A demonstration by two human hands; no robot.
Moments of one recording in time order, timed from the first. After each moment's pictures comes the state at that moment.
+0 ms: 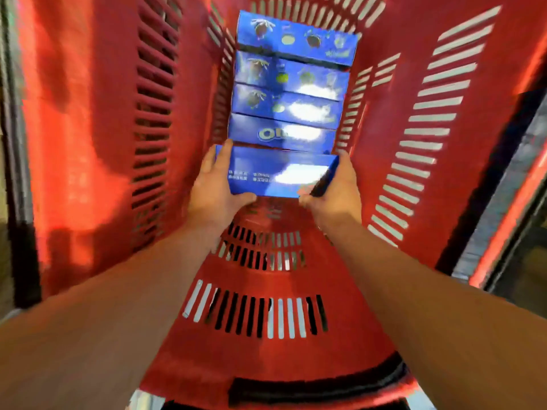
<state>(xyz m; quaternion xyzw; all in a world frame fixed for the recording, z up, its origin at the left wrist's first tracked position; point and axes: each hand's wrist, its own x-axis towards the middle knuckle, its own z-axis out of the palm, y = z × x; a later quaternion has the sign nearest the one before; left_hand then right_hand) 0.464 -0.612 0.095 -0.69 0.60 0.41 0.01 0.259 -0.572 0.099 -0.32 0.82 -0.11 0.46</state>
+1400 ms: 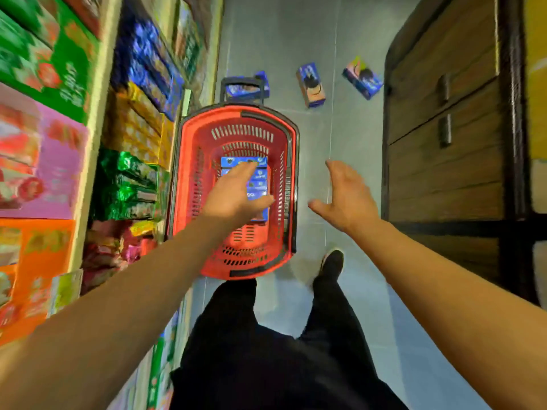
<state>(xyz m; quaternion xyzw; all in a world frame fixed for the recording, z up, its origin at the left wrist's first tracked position) 0.348 -0.602 0.615 -0.52 0.77 0.37 0.00 0.127 -0.526 0.617 -0.57 0.78 -0.02 0.27</state>
